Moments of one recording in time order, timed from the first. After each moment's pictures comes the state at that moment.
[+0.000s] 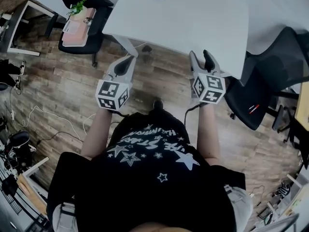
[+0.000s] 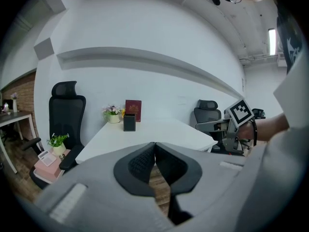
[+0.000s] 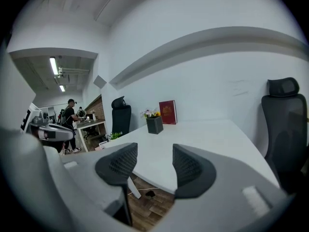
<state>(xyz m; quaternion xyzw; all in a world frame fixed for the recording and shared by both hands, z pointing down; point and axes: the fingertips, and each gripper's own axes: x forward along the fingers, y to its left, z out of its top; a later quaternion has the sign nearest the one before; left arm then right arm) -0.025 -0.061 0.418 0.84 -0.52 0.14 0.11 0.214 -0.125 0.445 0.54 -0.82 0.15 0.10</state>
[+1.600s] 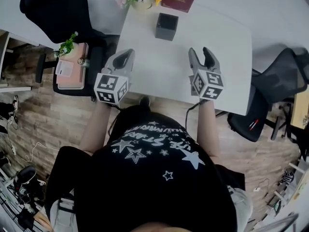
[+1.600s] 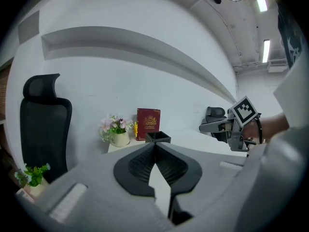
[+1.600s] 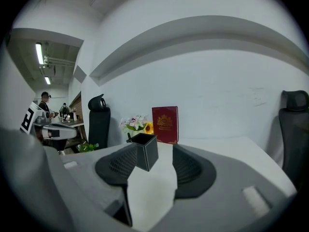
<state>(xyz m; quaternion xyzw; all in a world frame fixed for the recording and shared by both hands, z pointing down) -0.129 -0.367 0.410 0.87 -0.47 0.11 0.08 0.117 -0.386 0.420 0.60 -0.78 0.12 0.11</state>
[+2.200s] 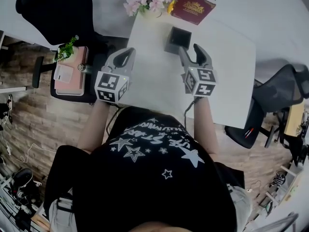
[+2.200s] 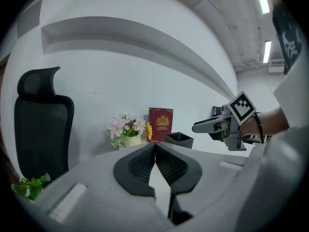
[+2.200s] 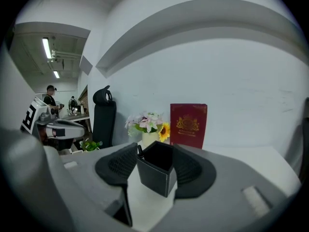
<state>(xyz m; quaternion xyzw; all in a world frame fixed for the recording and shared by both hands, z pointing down) -0.178 -0.447 0.423 0.88 -0.46 0.11 0.08 0.024 -0.477 0.428 0.55 -0.81 0.11 0.15</state>
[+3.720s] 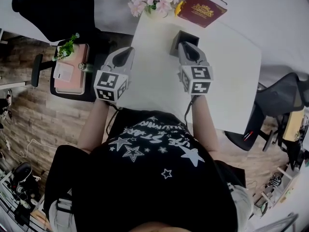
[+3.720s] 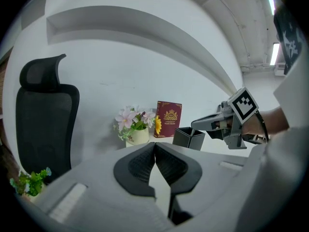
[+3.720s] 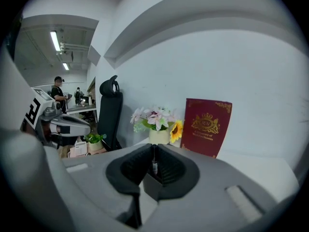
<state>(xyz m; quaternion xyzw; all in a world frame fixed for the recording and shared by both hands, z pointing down) -0.201 -0.478 0.452 0.86 -0.47 0.12 0.12 -0.023 -0.514 0.450 0.51 -0.83 0.10 0.20</state>
